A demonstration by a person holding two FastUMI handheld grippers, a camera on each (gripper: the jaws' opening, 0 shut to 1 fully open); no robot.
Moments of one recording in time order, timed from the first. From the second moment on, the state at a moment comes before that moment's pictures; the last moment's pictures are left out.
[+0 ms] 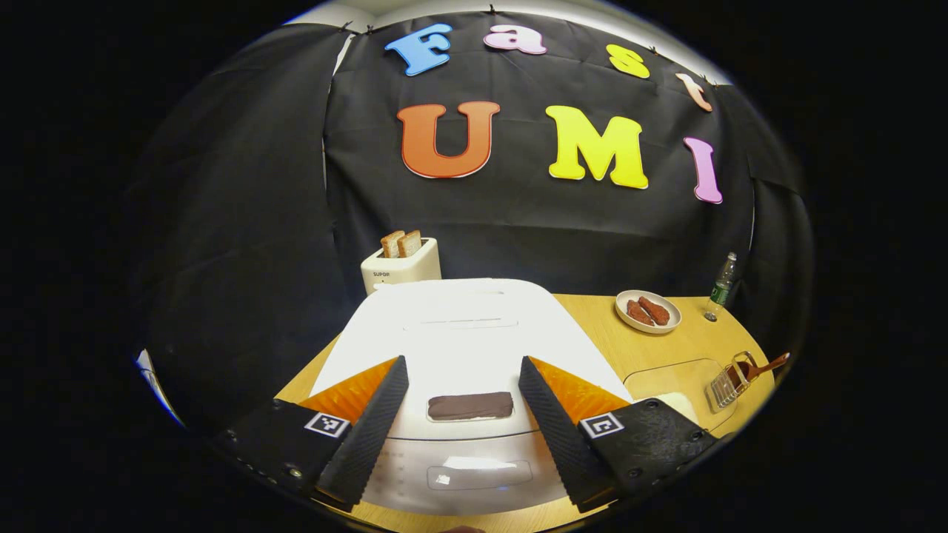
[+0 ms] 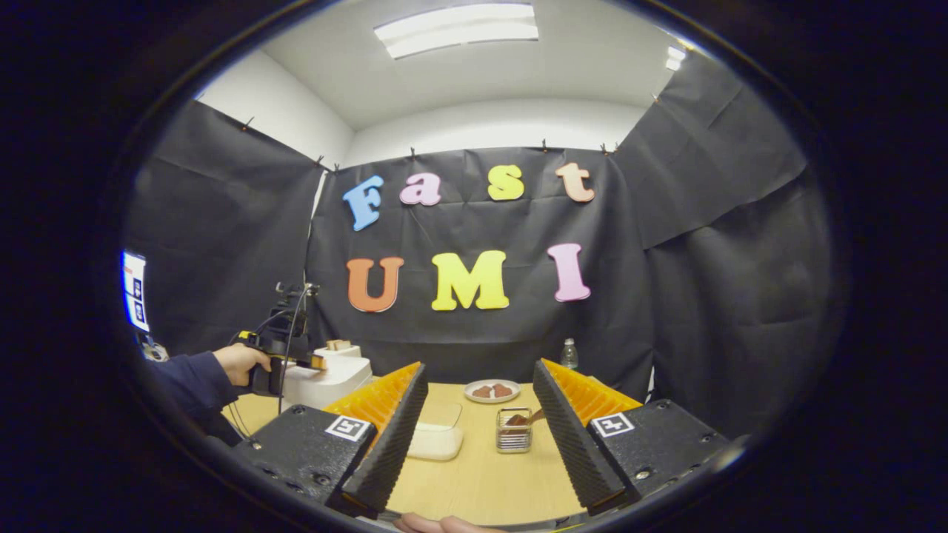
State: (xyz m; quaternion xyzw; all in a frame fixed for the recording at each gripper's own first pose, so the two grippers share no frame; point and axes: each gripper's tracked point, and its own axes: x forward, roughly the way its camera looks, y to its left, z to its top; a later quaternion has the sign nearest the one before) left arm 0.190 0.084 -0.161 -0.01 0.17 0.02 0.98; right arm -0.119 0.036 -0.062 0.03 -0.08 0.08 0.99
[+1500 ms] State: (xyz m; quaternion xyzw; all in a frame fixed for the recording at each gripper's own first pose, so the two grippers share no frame) left arm 0.045 0.033 -0.059 -0.01 0.01 -0.01 1.00; right arm -0.075 0.008 -0.058 0.02 -0.05 0.01 1.00
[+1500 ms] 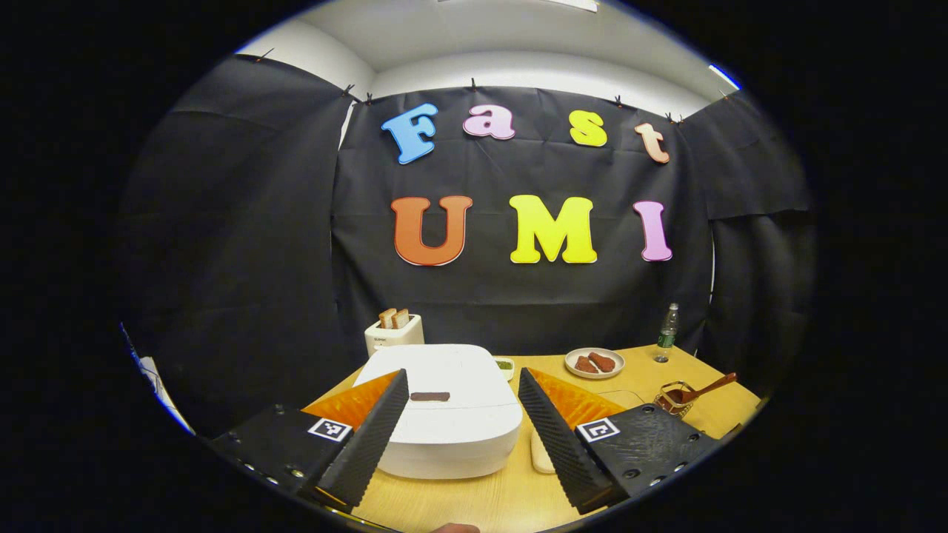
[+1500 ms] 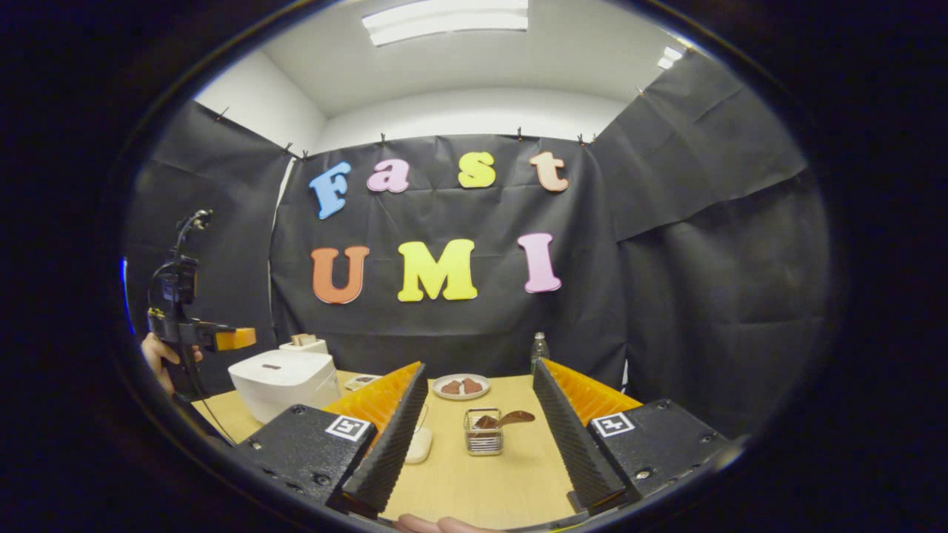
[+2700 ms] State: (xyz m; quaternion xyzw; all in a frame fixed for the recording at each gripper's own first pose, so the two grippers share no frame) left arm -0.073 -0.001 -0.030 -0.01 -0.06 -0.04 1.00; right arm -0.081 0.037 -0.044 0.00 -0.04 0.02 1.00
